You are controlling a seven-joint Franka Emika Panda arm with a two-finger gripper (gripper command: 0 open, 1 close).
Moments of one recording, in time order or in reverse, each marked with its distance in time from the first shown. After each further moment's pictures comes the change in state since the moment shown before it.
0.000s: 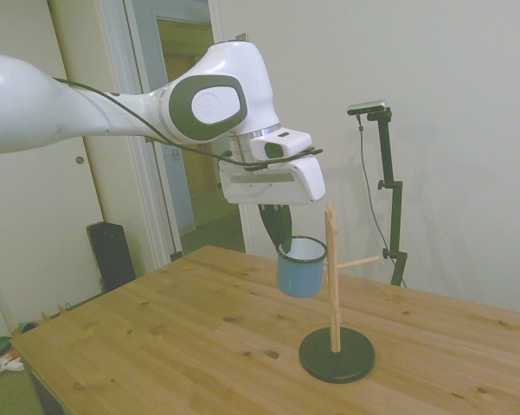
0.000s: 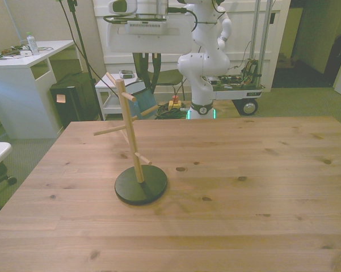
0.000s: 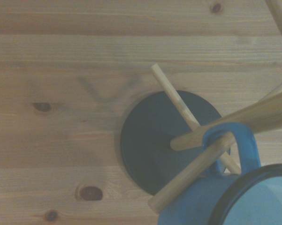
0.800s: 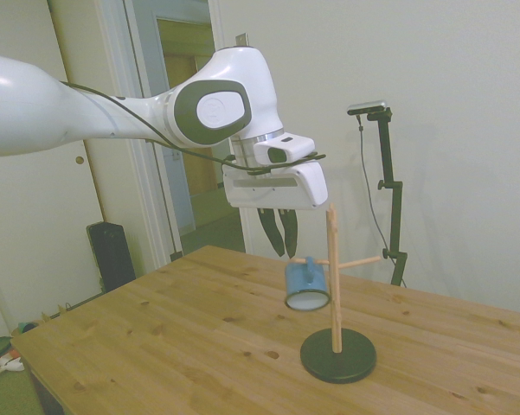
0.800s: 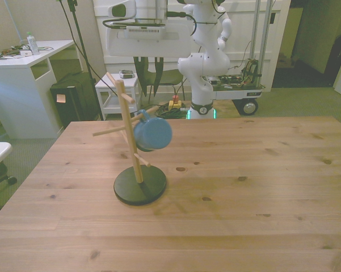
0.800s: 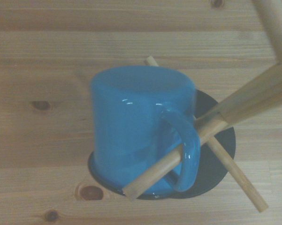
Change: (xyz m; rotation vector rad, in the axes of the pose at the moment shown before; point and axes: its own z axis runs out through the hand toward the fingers) arm 0.001 -0.002 0.006 -0.007 -0.008 0.008
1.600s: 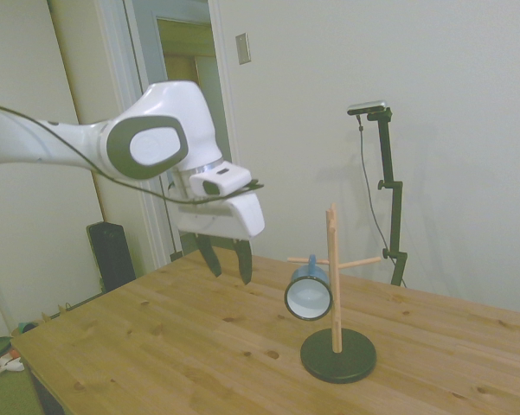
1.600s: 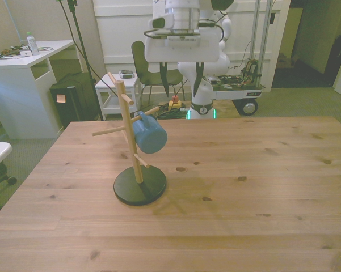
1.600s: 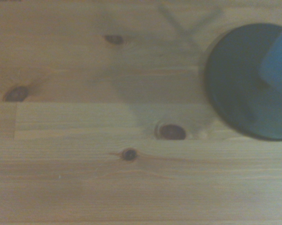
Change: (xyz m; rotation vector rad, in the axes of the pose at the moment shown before) arm -0.133 -0.003 0.060 0.028 -0.008 -0.025
